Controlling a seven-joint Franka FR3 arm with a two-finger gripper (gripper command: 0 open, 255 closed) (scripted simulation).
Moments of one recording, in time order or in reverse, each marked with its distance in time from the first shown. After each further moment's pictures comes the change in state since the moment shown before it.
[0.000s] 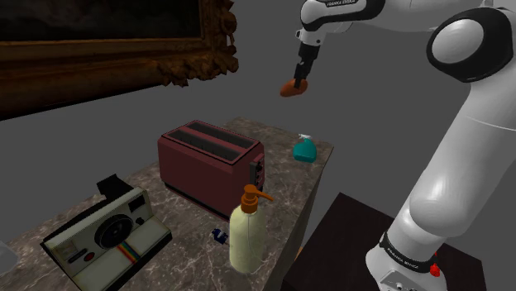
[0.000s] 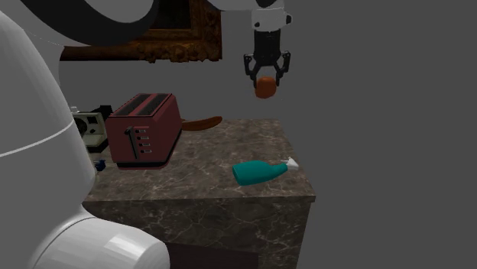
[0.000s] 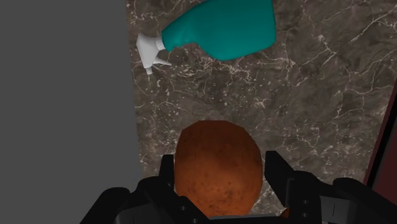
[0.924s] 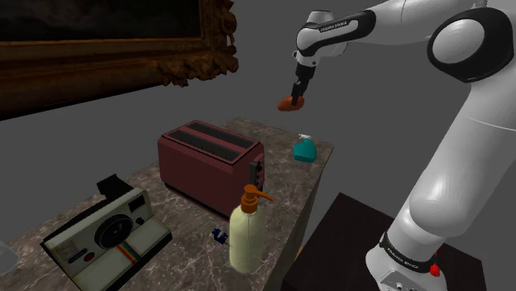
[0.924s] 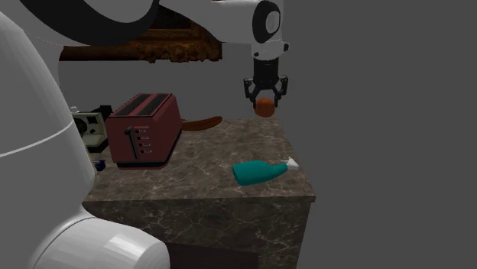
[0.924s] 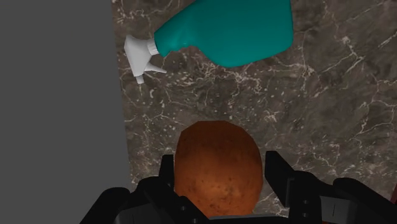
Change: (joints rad) arm 0.000 -0.002 0.000 -0.192 0.001 0.190 -0.004
